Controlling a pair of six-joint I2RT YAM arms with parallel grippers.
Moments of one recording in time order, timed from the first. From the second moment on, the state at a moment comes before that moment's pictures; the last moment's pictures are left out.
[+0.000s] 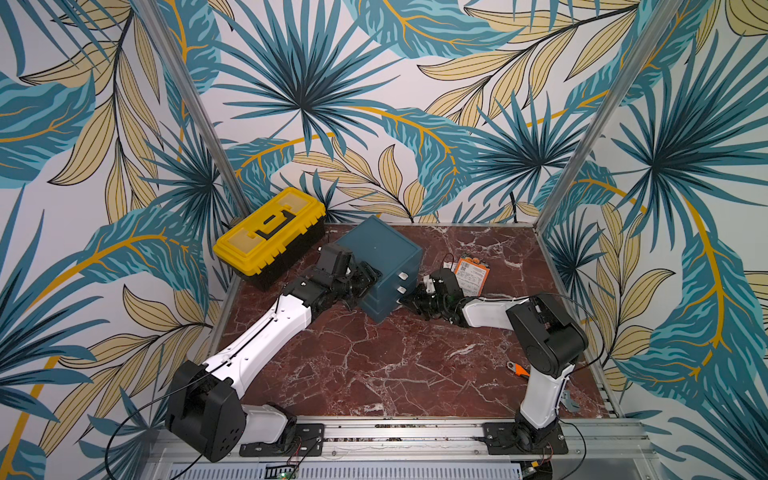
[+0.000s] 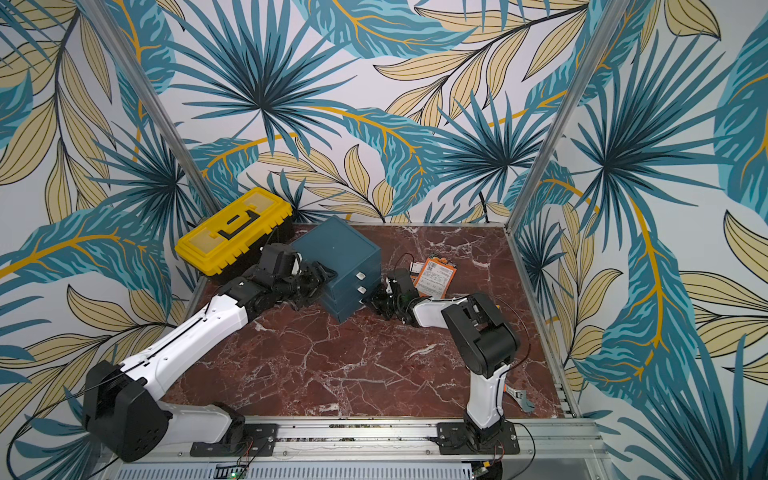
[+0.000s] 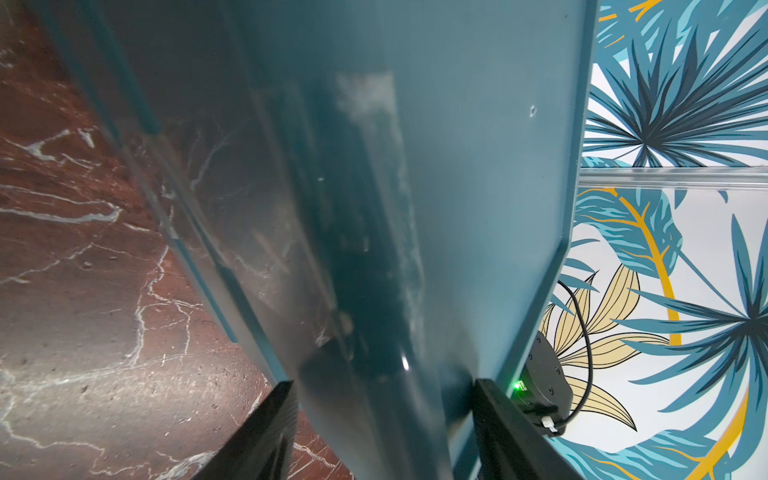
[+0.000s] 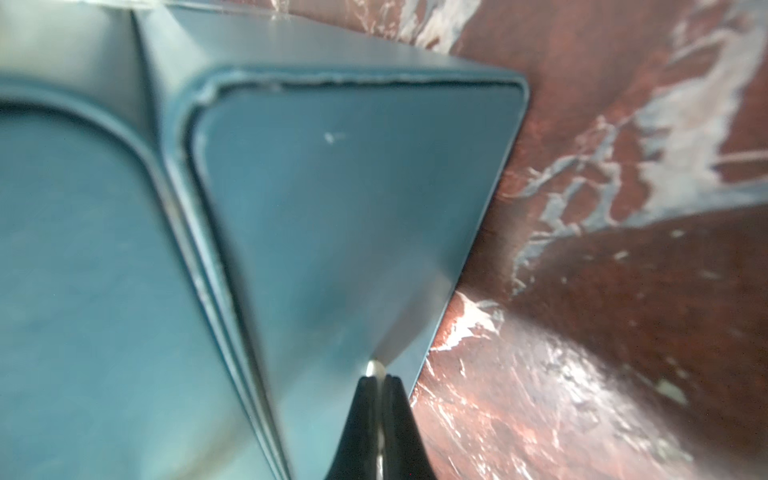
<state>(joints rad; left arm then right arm) -0.46 1.36 1.12 -0.46 0.26 -1.20 0.49 1.89 0.94 0.31 -0.43 1.25</state>
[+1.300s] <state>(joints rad) -0.46 1.34 1.12 -0.48 0.25 -1.20 0.44 1.44 0.63 -0.07 -0.40 1.08</state>
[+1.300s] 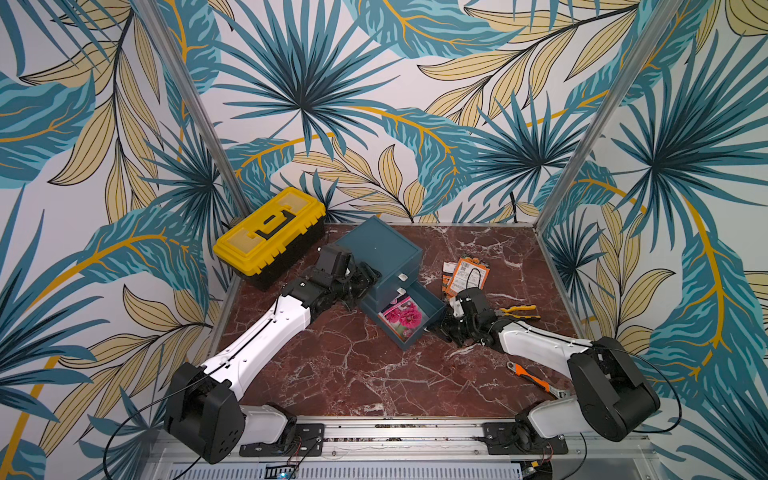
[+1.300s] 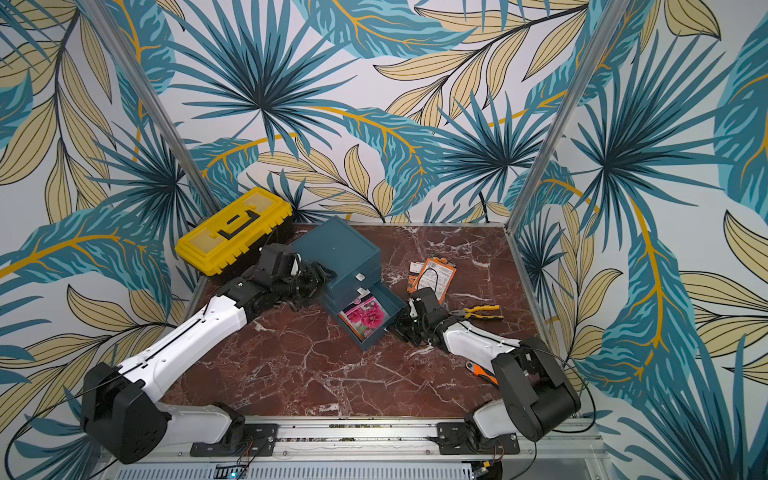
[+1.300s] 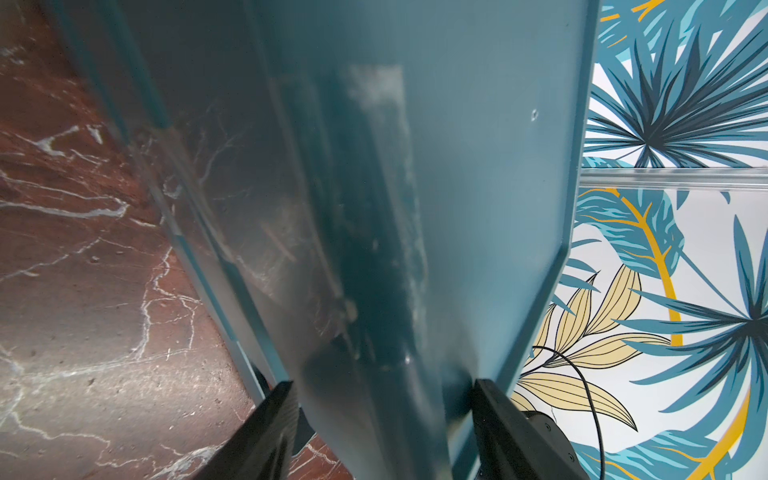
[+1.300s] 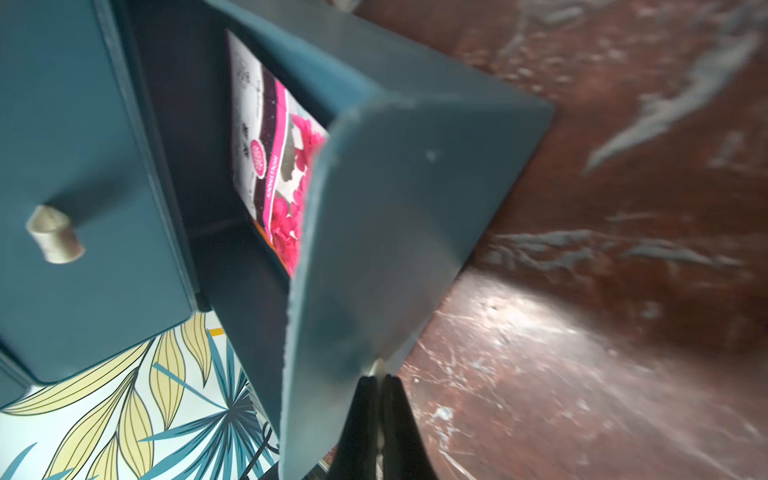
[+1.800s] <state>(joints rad) -0.46 1.34 1.12 -0.48 0.25 -1.20 0.43 1.41 0.62 -0.15 -0.39 1.04</state>
